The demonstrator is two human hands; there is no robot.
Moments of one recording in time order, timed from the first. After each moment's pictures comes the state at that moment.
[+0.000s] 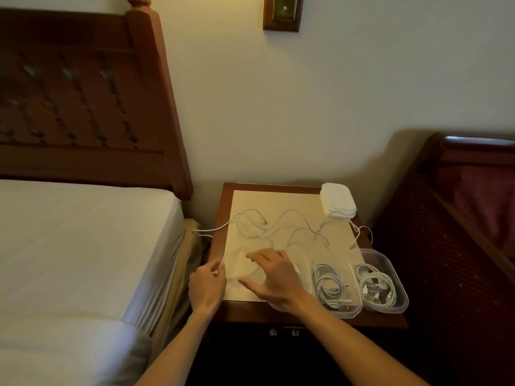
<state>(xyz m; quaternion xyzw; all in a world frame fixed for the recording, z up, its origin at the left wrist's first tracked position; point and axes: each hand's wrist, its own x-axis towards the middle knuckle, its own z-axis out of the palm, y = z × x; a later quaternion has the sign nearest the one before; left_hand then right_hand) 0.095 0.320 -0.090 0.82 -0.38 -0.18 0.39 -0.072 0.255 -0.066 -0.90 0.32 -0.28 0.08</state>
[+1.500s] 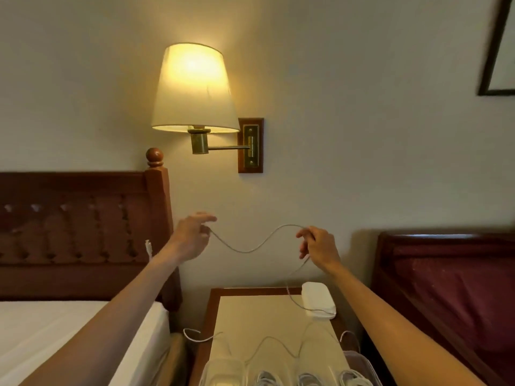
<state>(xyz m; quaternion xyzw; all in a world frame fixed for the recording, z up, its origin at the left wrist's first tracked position) 0.114 0.262 0.266 0.65 -0.66 -0.05 0.37 -0.175 0.147 0.209 -0.73 0.46 -0.45 0.22</state>
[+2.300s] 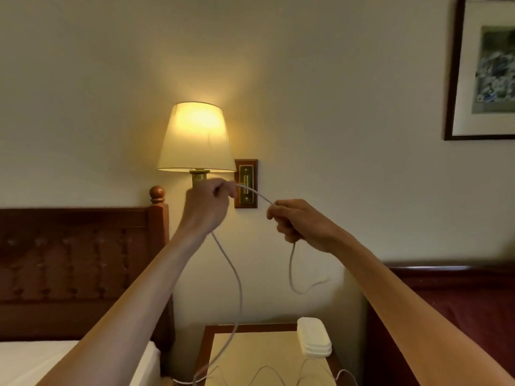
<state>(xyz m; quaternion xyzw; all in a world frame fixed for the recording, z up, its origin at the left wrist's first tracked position) 0.007 0.341 0.407 0.55 -0.59 0.02 0.59 -0.178 0.263 0.389 -0.81 0.24 -0.35 0.40</state>
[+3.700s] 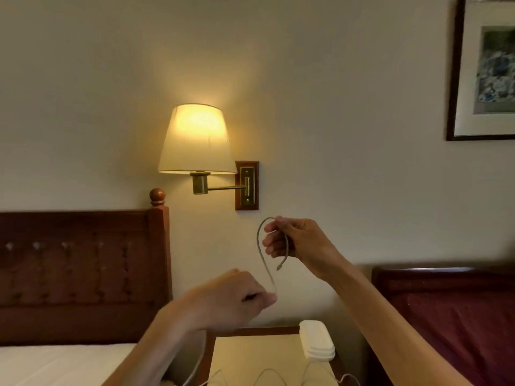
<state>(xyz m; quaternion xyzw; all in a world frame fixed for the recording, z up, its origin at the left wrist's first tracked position) -0.004 0.380 0.332 0.51 -0.84 -0.13 0.15 -0.172 0.278 0.356 -0.70 0.20 -0.44 0.52</state>
